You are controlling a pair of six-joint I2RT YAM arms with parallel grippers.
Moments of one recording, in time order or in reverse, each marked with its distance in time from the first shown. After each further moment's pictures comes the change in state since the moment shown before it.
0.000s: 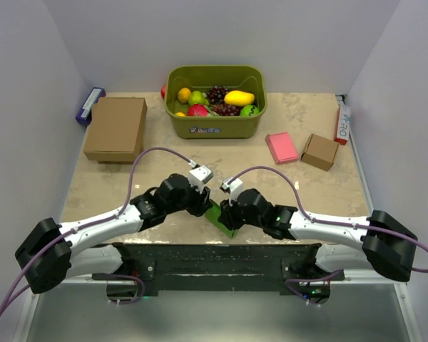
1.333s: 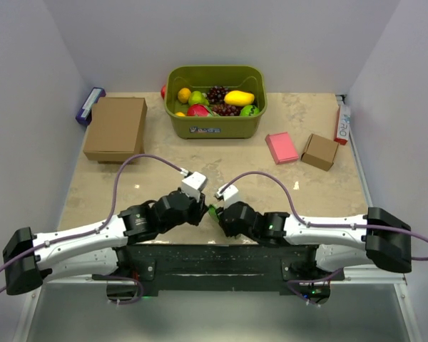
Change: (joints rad) left arm -0.267 -0.166 0.042 -0.214 -0.386 -0.203; right arm 0.211 0.035 0.095 -0.199 0.358 0.107
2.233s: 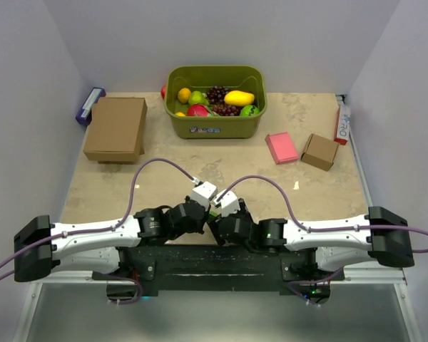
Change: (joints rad) left arm -0.089 0.109 0.000 -0.010 -0.079 -0.052; right arm 0.127 -0.029 0.065 -0.127 0.182 0.074
